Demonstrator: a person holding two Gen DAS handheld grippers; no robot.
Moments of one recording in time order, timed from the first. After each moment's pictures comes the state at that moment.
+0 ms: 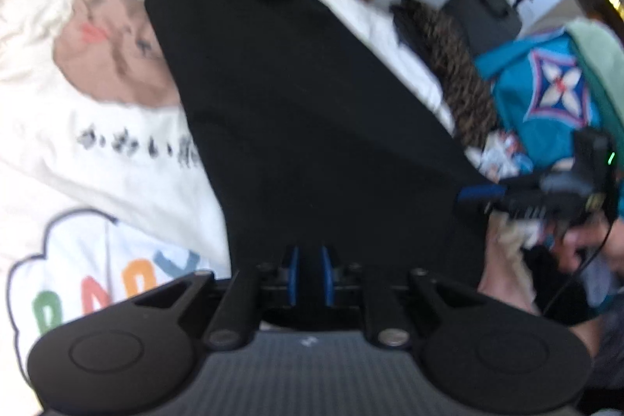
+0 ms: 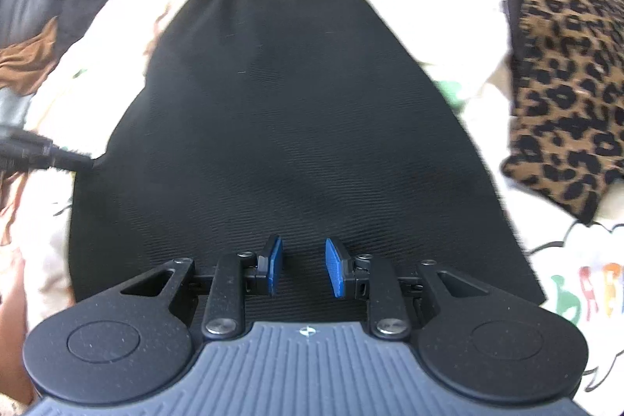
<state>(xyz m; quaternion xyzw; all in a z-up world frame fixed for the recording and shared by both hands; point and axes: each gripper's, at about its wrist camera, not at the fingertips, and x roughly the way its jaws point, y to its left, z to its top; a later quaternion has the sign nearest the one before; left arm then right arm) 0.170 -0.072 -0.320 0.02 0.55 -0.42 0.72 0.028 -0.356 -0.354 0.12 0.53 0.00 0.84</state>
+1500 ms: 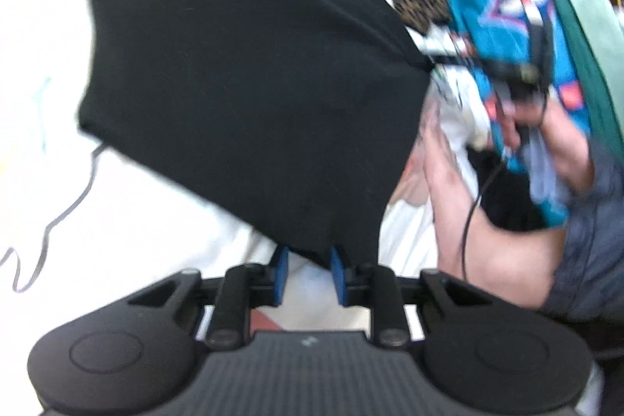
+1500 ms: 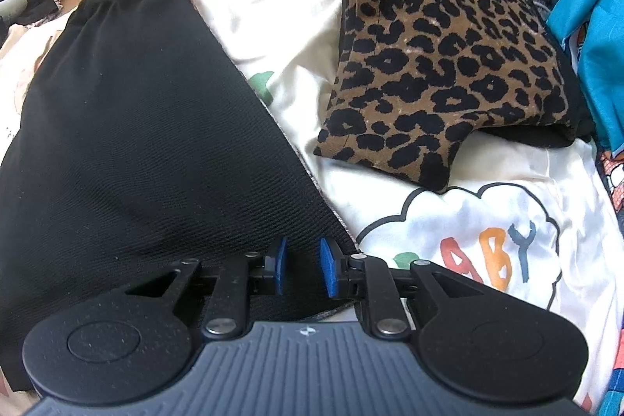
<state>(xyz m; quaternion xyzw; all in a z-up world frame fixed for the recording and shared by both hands) 0.101 -0.064 -0.338 -0.02 0.65 -0.46 0.60 0.001 -0.426 -0.371 0.11 0.52 -0.15 0.84</state>
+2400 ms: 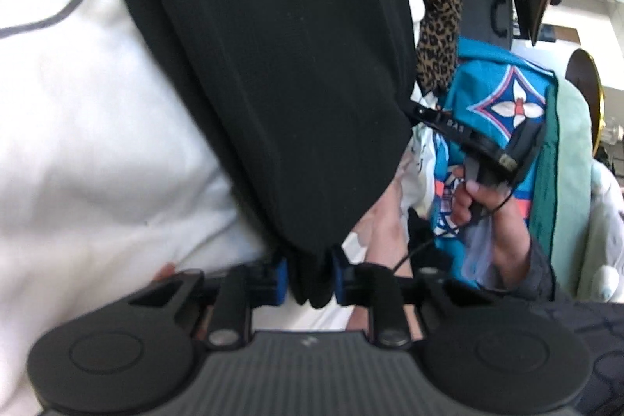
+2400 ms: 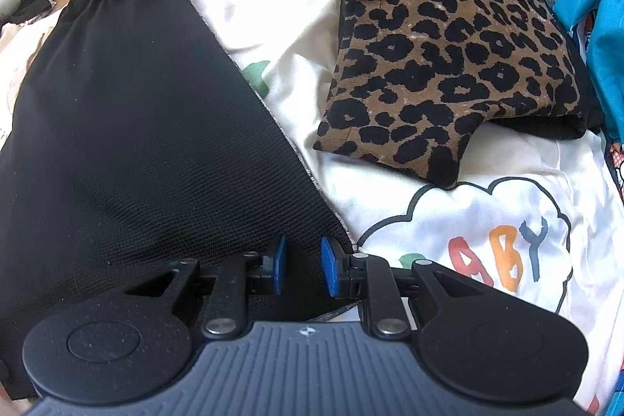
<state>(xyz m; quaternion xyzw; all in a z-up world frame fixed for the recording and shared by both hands) 0.086 -0.057 -0.404 -0.23 0.70 -0.42 0.52 0.010 -0.434 -0.379 0.12 0.53 -0.15 0.83</state>
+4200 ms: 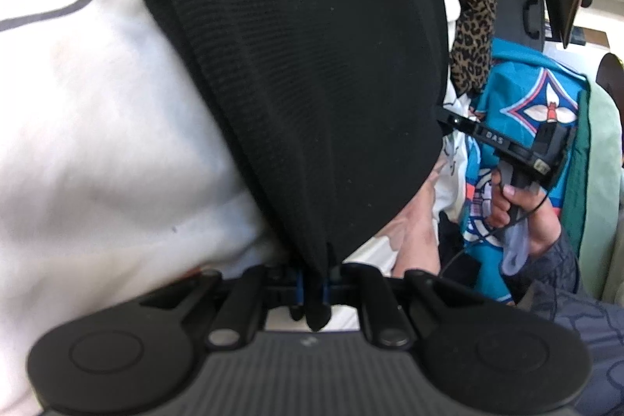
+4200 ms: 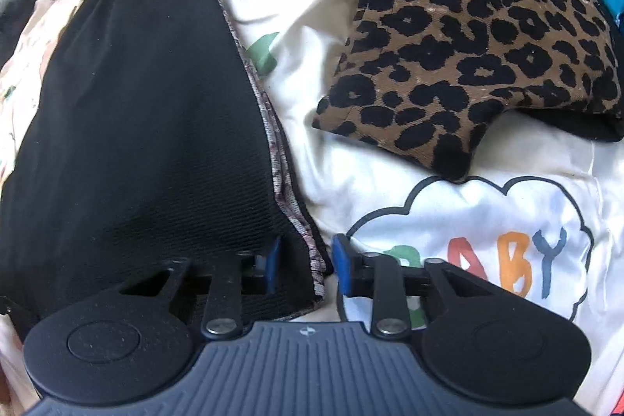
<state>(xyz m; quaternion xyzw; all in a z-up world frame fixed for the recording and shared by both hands) 0.095 -0.049 -0.407 -0.21 0.73 -0.39 0.53 0.013 -0.460 -0.386 0.15 0.57 -0.06 0.81</state>
